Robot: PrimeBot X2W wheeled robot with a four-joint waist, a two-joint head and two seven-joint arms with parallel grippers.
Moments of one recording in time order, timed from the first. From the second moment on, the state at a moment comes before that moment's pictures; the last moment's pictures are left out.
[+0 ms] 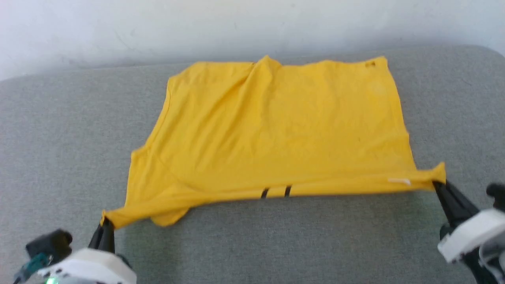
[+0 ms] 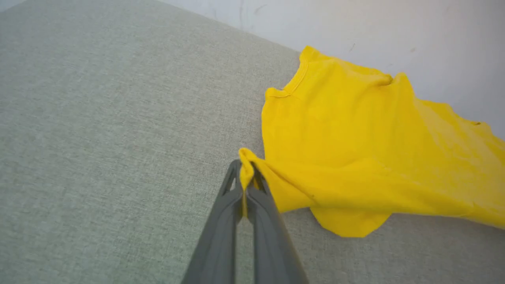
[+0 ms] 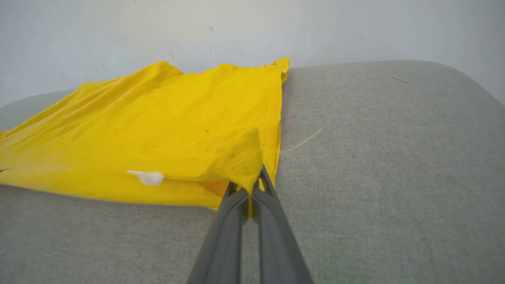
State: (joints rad) left arm 0.05 0.31 -0.08 0.09 -0.66 0.18 -0.03; right arm -0.22 -0.55 0.36 0.38 0.74 0.13 -0.23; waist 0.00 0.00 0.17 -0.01
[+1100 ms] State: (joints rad) left arm -0.24 0.41 -0.17 0.01 -0.64 0.20 0.25; right arm -0.26 -0.35 0.09 0.27 0.45 0.13 0.14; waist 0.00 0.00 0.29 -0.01
